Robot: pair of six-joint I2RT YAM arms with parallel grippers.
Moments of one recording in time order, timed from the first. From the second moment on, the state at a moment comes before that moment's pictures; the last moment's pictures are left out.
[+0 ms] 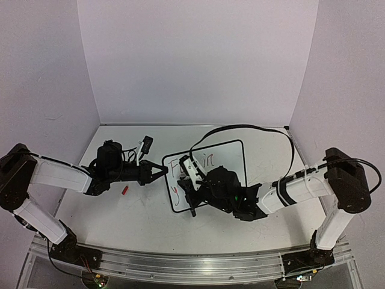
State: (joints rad) left arm -0.64 1.47 0.59 0.61 0.58 -0.38; right arm 1.17 1.76 0.91 0.54 0.31 0.07
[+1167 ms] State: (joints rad) left arm -0.64 1.47 0.59 0.60 0.58 -0.38; right arm 1.17 1.79 0.90 0.57 0.31 0.09
